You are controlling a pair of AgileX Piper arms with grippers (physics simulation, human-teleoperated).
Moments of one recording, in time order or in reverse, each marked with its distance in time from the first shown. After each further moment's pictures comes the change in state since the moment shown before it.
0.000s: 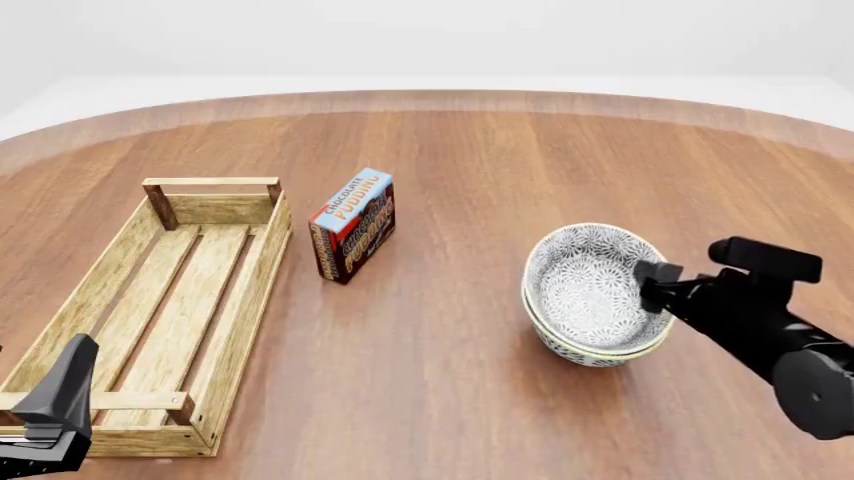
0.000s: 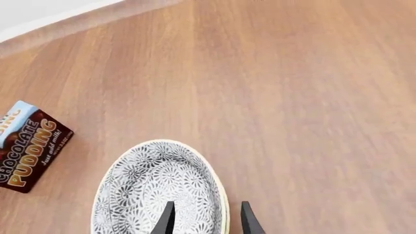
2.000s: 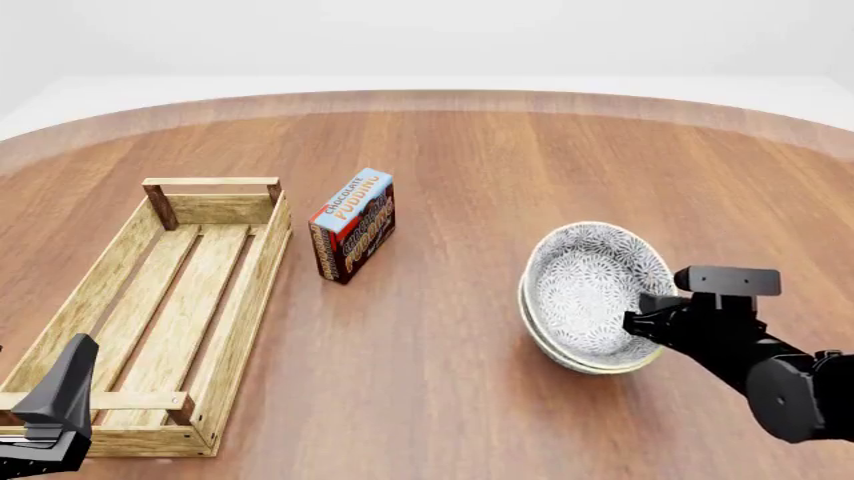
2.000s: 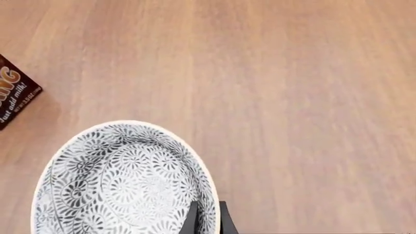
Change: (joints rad) left arm 0.000 0.000 0.000 0.000 0.000; right arm 0.013 0.159 0.024 -0.090 -0.176
